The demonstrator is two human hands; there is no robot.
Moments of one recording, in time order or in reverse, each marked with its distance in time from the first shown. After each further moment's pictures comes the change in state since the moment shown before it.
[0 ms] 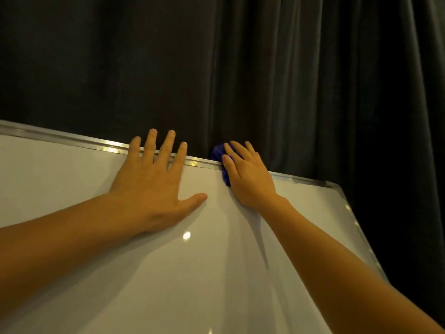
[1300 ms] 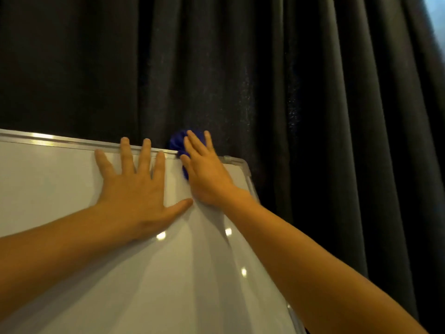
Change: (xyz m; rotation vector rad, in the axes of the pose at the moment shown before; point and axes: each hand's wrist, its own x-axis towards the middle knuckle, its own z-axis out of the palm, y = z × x) left_hand 0.082 0.281 0.039 0.027 -0.051 -0.108; right_hand -0.064 0.225 -0.005 0.012 0.124 -0.202
